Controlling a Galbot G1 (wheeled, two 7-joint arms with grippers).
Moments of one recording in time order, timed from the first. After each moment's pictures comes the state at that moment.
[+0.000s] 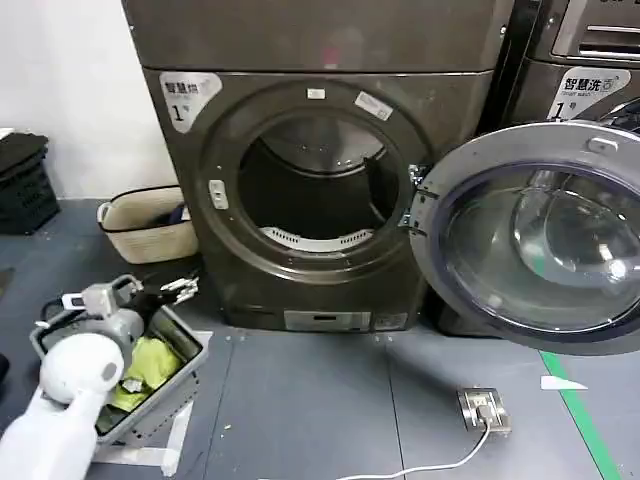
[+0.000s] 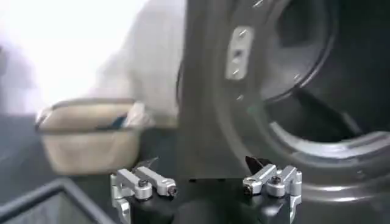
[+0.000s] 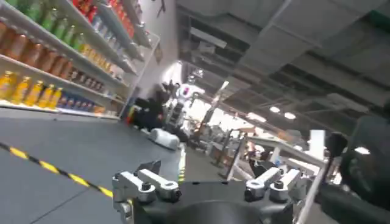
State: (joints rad) left arm 1.02 -0.99 -0.60 -1.91 -0.81 0.70 -0.23; right arm -1.96 1.61 1.59 1.78 0.35 0.20 0.56
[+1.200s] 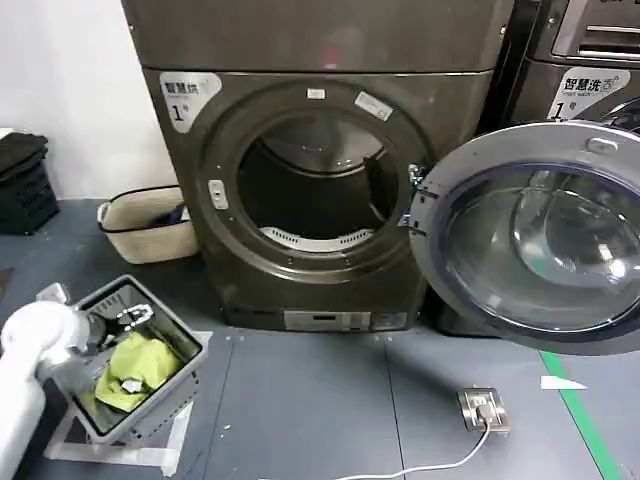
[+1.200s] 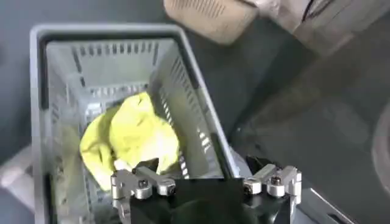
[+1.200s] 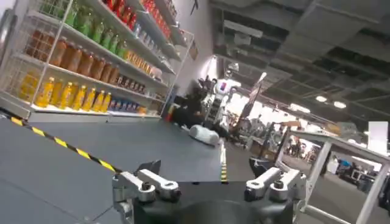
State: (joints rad) left arm 0.93 -0.79 -0.59 -1.75 -1.93 0.72 -1.14; right arm -1.98 1.61 1.57 1.88 0.40 0.15 0.44
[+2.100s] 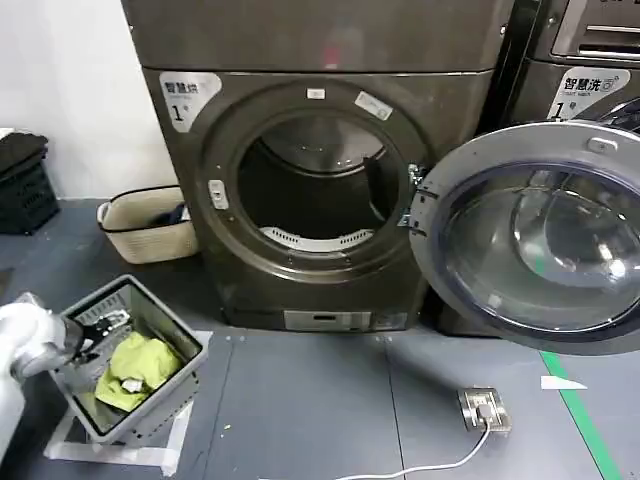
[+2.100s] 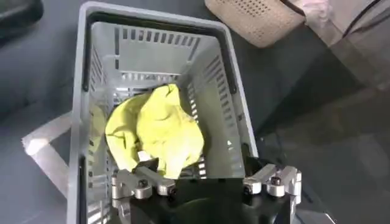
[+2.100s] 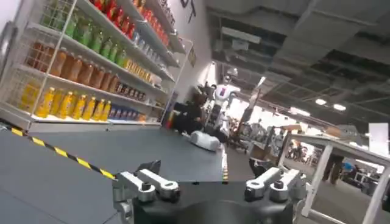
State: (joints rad) left arm 0.94 -0.76 -0.64 -1.65 -2.01 0.67 -1.16; right arm -1.98 1.61 1.56 1.88 0.42 0.19 0.44
